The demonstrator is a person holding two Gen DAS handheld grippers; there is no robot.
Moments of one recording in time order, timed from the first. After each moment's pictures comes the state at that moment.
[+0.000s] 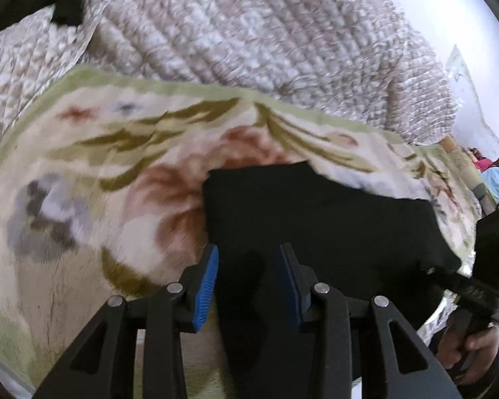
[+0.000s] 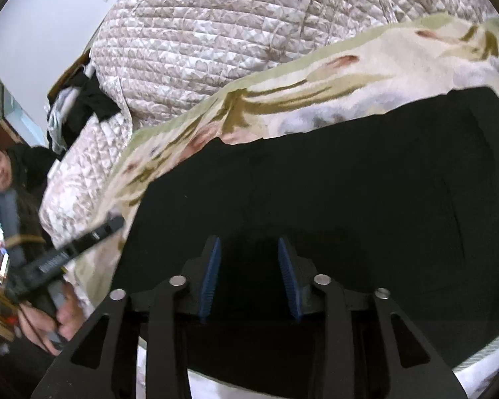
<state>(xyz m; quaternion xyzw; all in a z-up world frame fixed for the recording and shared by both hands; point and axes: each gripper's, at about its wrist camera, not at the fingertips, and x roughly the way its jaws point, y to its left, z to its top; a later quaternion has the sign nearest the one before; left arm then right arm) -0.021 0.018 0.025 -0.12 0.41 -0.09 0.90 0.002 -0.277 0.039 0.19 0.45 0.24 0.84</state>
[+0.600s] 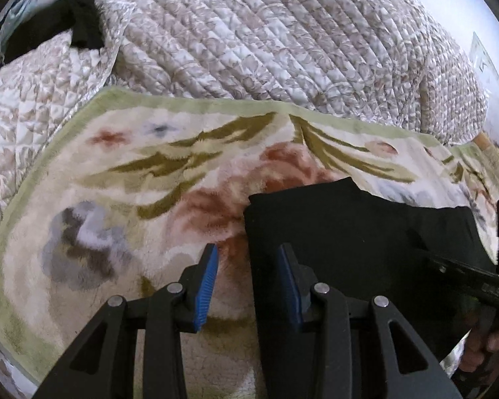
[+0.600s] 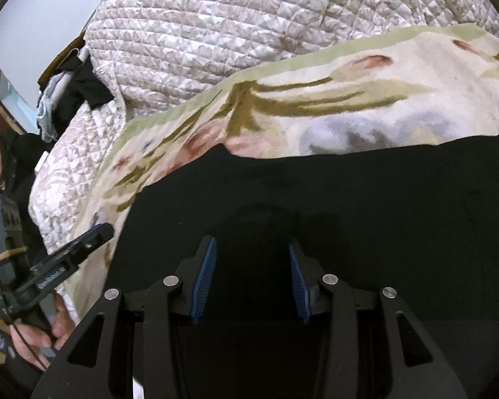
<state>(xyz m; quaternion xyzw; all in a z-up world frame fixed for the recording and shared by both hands) -0.010 0.018 0.031 -0.06 0.39 0.00 0.92 0.040 -0.242 0.035 0.14 0.47 0.25 0.83</state>
